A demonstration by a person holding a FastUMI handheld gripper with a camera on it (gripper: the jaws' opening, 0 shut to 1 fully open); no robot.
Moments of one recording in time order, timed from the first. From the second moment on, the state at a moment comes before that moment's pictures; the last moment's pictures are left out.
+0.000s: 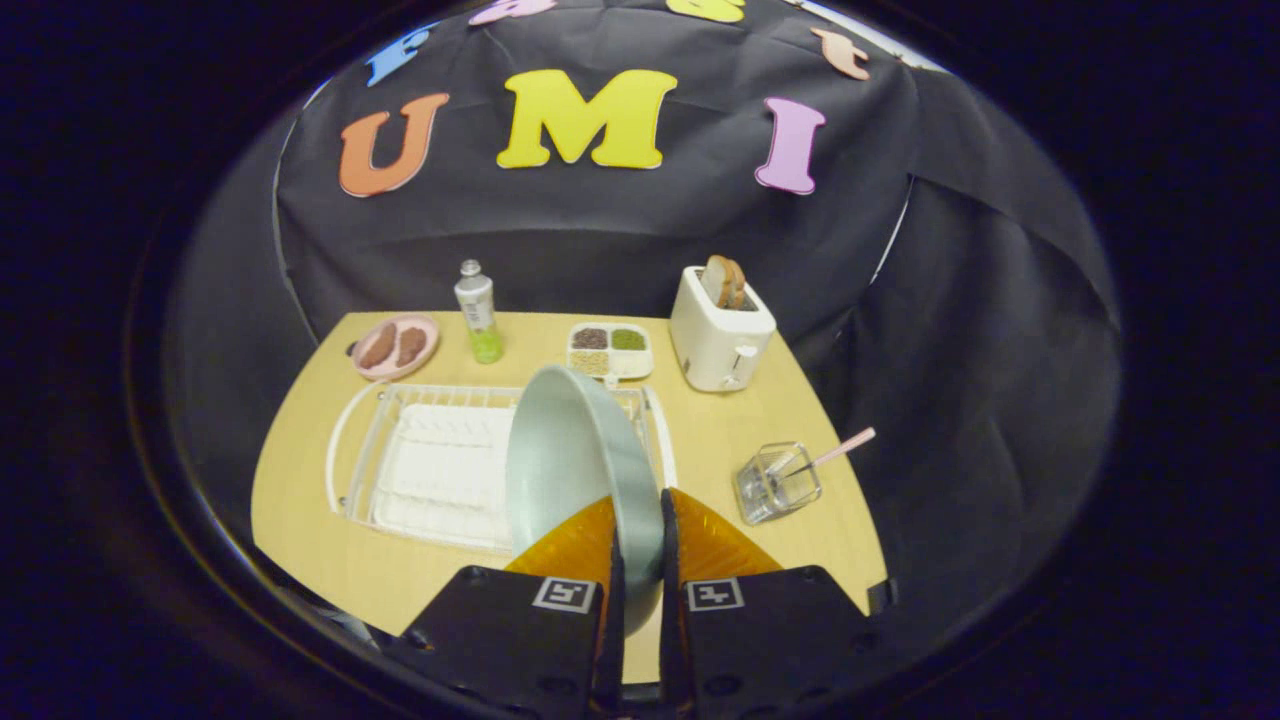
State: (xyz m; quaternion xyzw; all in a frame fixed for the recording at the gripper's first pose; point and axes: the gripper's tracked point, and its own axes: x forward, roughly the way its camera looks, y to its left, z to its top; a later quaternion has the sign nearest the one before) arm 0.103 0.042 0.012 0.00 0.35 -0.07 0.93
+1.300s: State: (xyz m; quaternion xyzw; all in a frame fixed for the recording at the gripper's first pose) arm 0.047 0.017 -0.226 0.19 0.37 0.12 0.90
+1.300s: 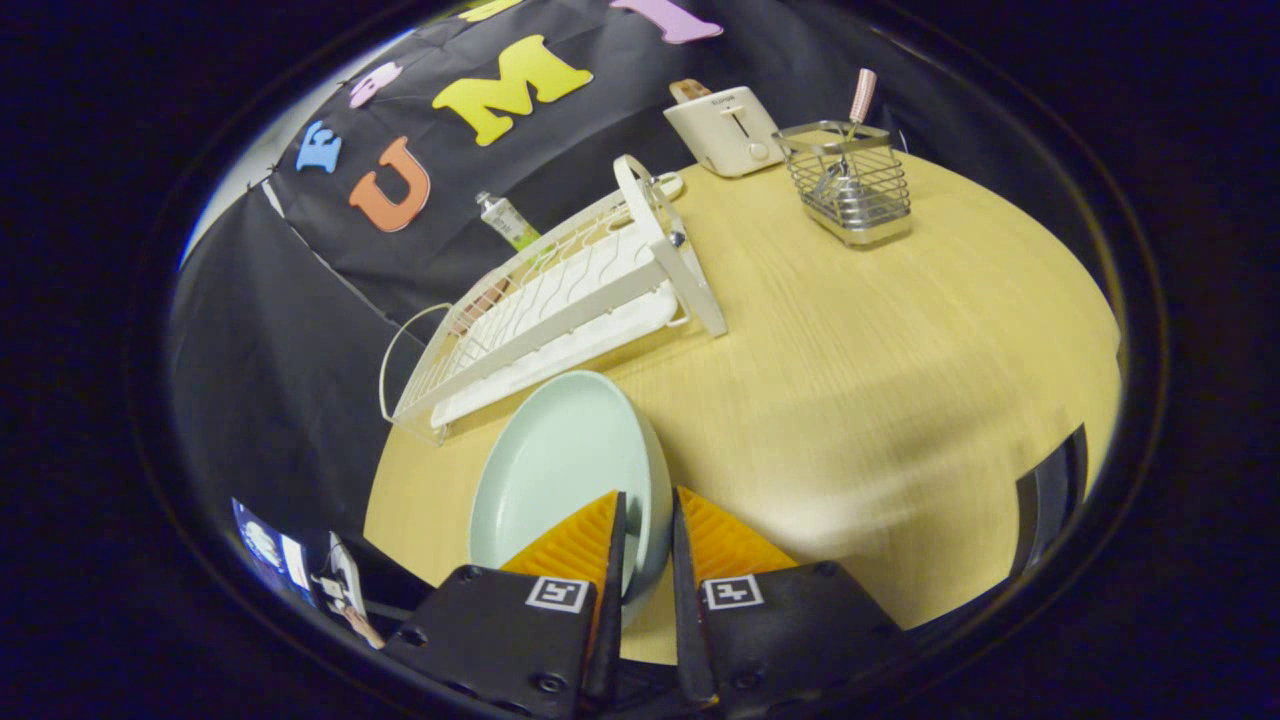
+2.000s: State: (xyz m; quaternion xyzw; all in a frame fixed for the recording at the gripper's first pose) arm 0.131 -0.168 -0.096 0.03 0.06 0.00 1.00
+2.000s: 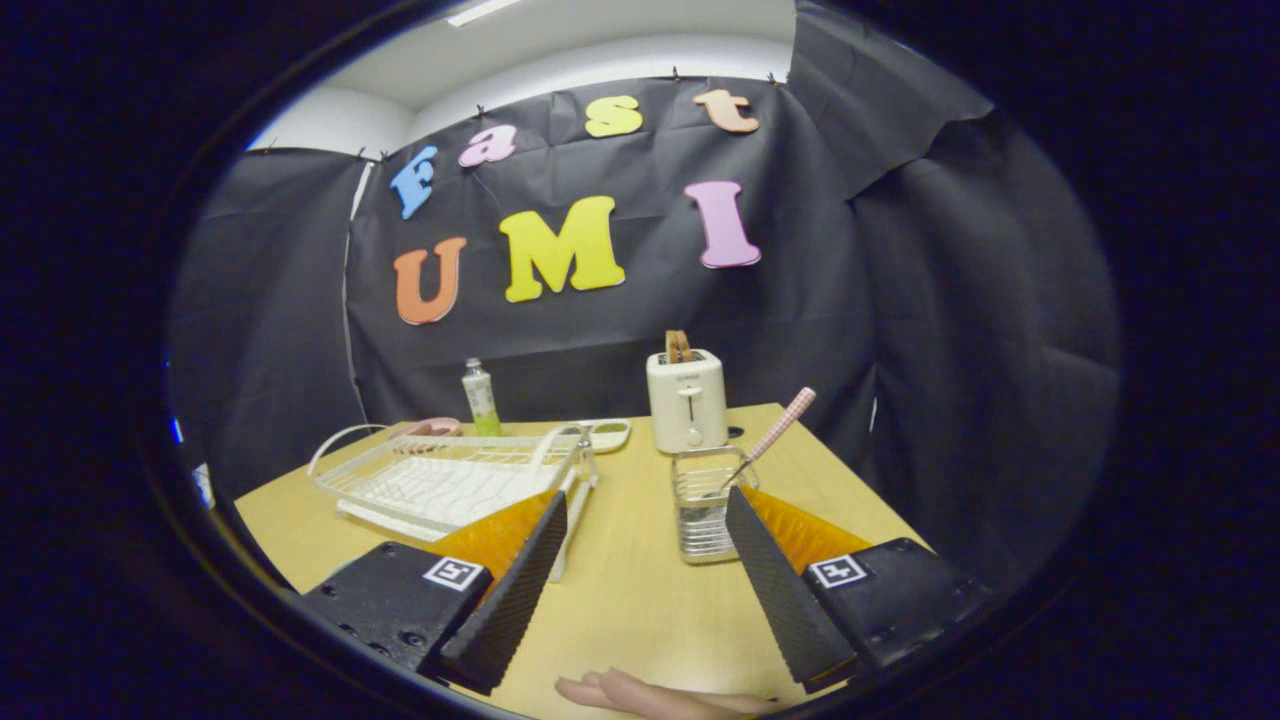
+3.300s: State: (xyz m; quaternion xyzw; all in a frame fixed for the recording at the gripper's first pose) arm 0.287 -0.218 -0.080 0.09 0.06 0.01 0.99
